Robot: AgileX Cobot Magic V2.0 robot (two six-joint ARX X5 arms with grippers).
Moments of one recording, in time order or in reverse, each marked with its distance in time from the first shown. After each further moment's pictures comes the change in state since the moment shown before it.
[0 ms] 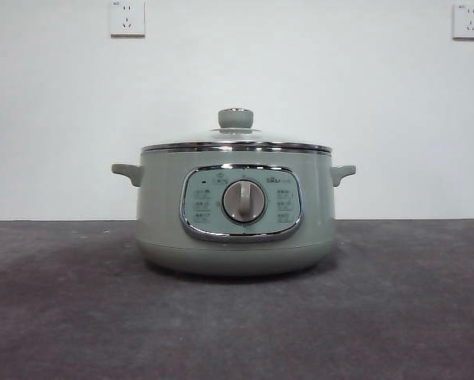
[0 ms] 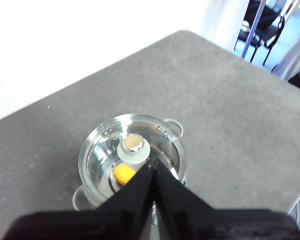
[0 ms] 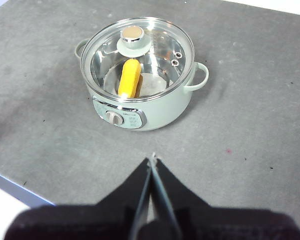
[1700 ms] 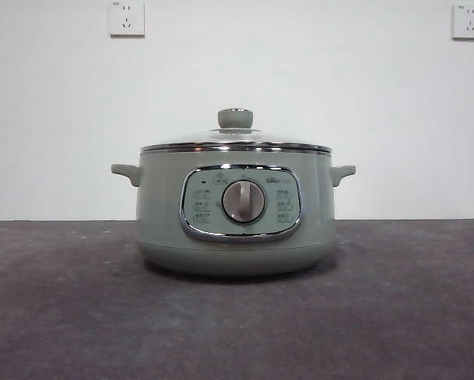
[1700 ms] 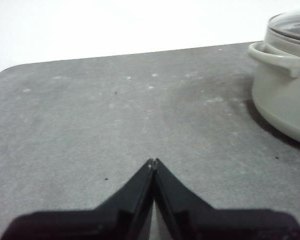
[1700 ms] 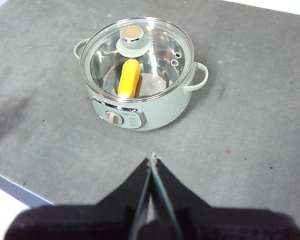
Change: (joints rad) left arm 0.518 -1.364 -2.218 1.143 -0.150 0.012; right arm 0.000 0.001 0.000 0.000 0.000 0.000
